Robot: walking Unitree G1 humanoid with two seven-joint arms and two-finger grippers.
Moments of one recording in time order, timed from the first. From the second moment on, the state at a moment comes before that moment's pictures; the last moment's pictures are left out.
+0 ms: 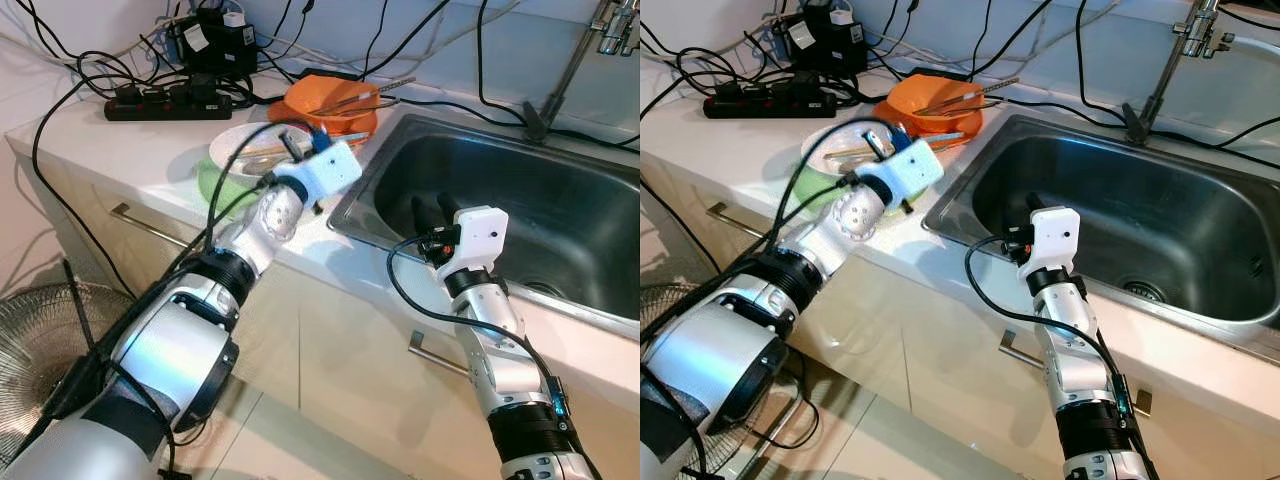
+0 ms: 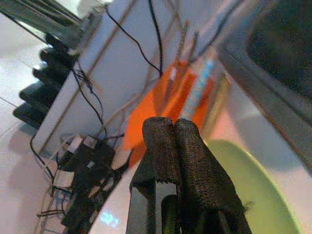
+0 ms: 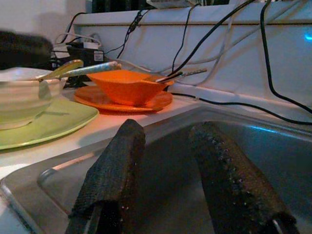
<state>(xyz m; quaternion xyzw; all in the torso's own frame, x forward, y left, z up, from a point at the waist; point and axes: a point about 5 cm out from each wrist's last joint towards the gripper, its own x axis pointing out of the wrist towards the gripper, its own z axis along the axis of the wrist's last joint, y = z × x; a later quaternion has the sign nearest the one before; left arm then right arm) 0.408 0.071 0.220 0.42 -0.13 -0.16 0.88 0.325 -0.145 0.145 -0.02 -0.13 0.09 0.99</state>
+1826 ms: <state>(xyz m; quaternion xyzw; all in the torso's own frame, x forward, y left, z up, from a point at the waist) 0.357 0.060 0.188 0.23 -0.19 -0.22 0.93 0.328 -0.139 0.143 -0.01 -0.13 0.09 0.99</state>
